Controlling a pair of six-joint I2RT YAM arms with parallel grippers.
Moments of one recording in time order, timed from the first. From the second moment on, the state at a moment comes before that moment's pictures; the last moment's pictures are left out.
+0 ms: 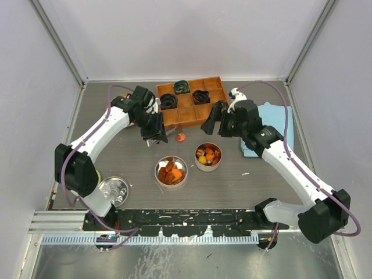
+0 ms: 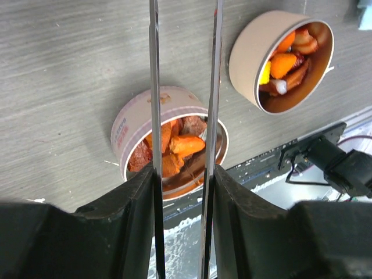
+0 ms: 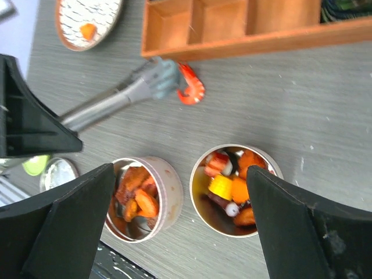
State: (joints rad) left arm -0.43 1.63 1.47 -1.00 0.37 -0.48; right arm 0.46 1.18 1.08 -0.42 -0.12 0.51
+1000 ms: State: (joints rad) left arm -0.59 1.76 1.51 -1.00 0.13 -0.78; right arm 0.44 1.23 0.97 -0.49 -0.09 0.54
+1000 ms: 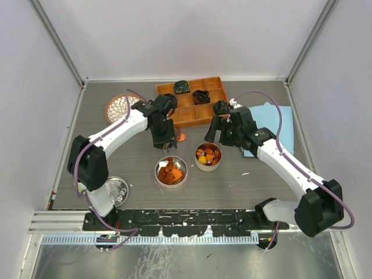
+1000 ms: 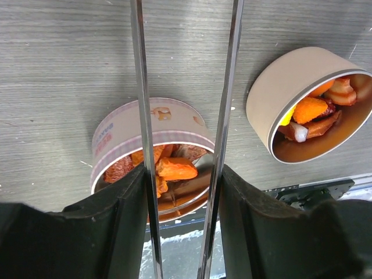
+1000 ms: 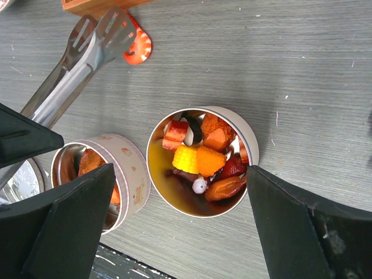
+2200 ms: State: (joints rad) left arm -0.76 1.97 1.78 -1.22 -0.09 -0.73; right arm 0.44 1.24 0.91 -0.48 -0.12 0.54
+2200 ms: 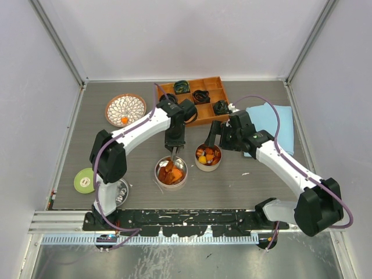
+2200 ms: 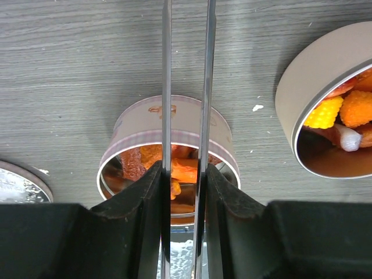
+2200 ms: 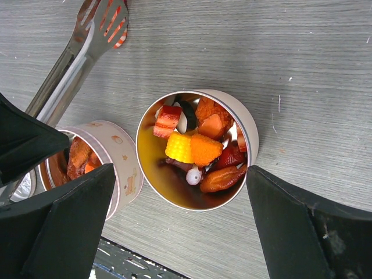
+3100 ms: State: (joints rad) left arm -0.77 1.62 1.70 -1.28 -0.01 -0.70; right arm 0.43 1.22 0.90 -0.48 -0.13 0.56
